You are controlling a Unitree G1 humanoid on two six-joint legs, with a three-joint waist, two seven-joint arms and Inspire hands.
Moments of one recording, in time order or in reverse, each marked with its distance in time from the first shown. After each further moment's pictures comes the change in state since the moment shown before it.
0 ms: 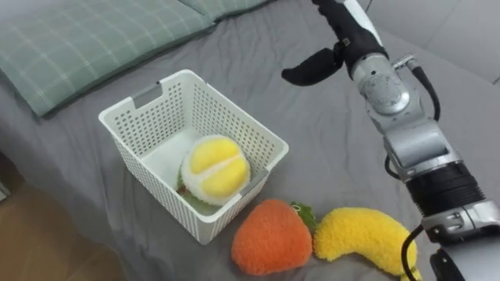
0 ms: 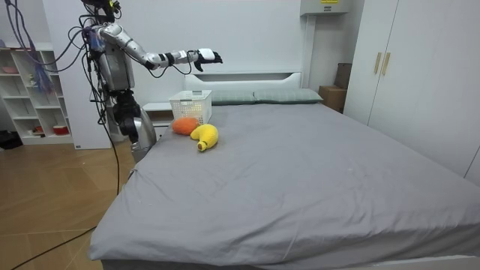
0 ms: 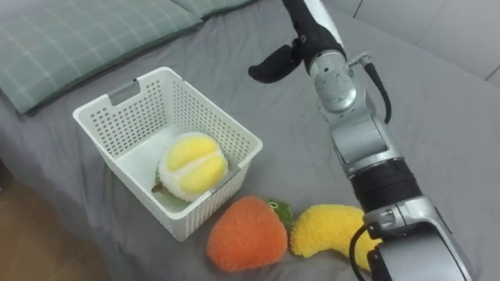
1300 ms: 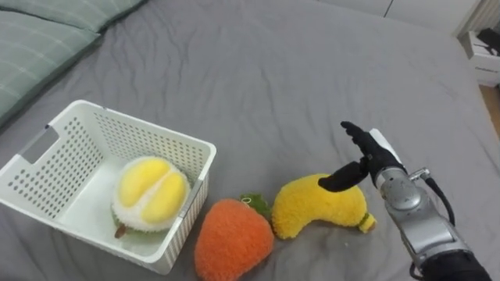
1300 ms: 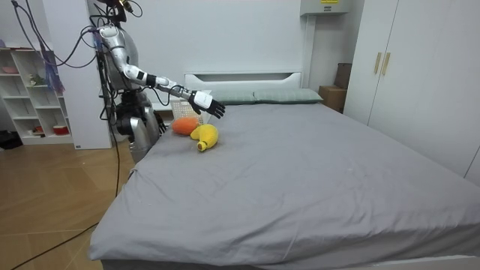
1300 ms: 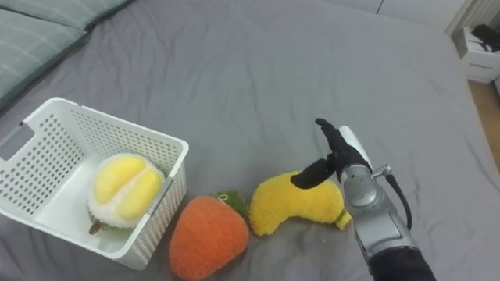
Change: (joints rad) left arm -0.091 -0.001 -0.019 0.029 -0.091 -0.090 0.039; right arm 0.376 0.012 -0.035 0.162 -0.085 -0.009 0.034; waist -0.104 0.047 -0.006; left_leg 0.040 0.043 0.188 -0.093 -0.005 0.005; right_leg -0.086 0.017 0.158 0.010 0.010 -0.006
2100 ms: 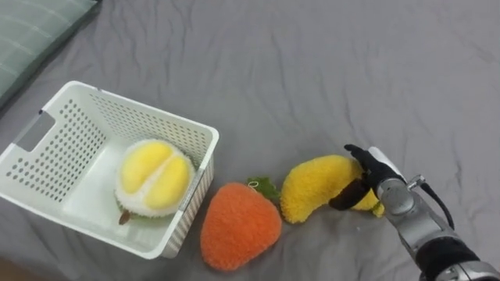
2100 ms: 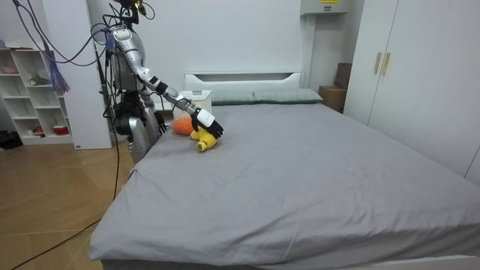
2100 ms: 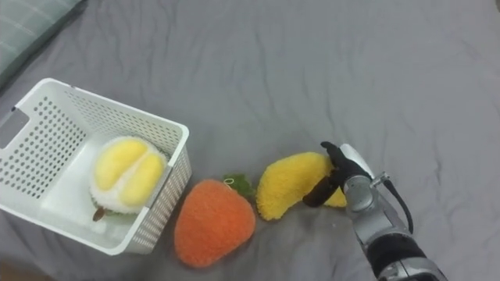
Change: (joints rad) left arm -0.115 0.022 -0.116 0.113 -0.159 -0.064 -0.021; right arm -0.160 0.000 0.074 0.396 -0.061 -0.115 -0.015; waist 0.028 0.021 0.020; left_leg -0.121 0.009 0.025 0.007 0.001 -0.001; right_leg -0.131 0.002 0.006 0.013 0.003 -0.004
